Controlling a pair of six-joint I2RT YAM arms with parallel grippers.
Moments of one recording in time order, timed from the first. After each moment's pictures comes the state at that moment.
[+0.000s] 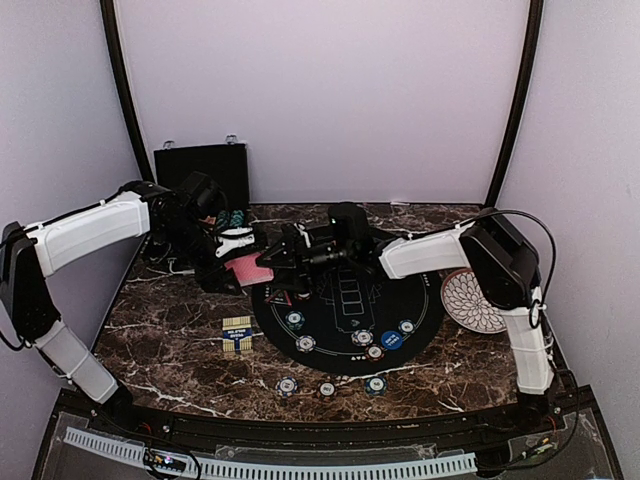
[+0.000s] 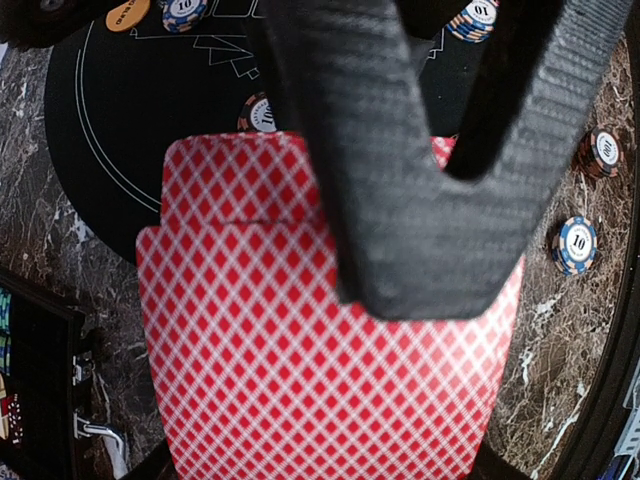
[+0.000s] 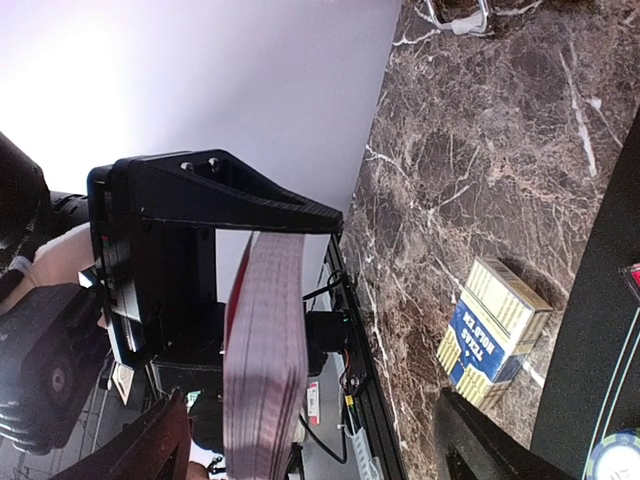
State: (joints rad) left arm -0.52 1.55 1.31 -0.95 0.27 0.71; right arm 0.84 2.20 1.50 0.45 -0.91 1.18
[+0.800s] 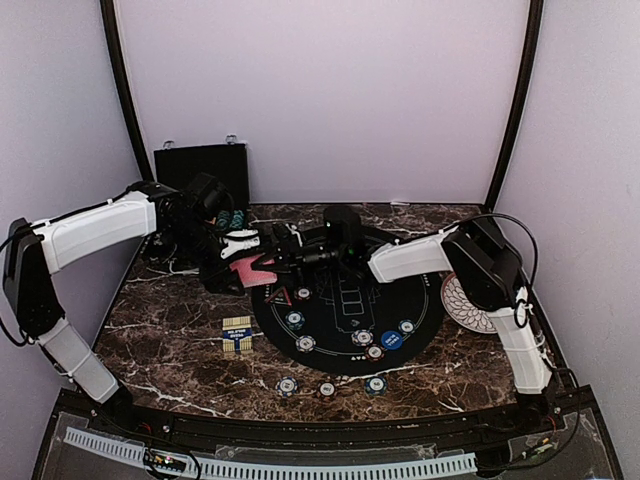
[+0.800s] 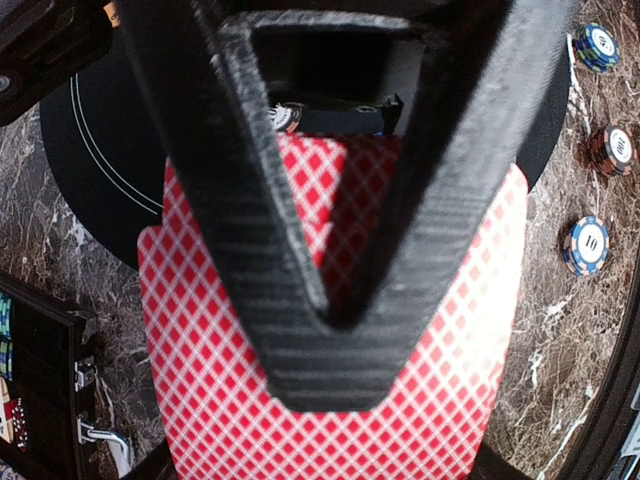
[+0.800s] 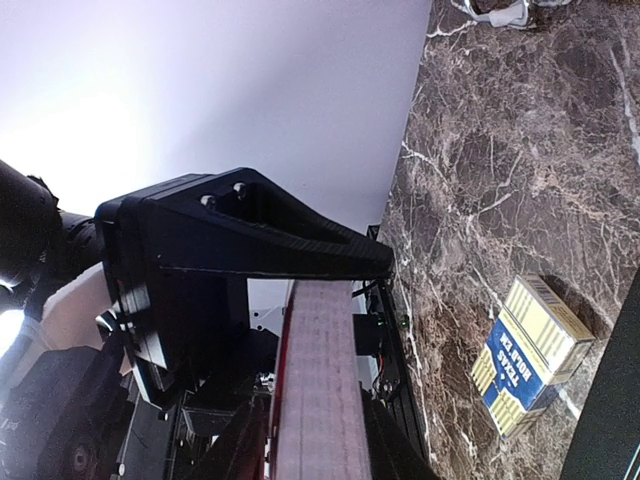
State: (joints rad) left arm -0.54 1.58 1.33 -0.94 0.24 0.71; right arm 0.85 2.31 1.59 0.61 -0.97 1.35
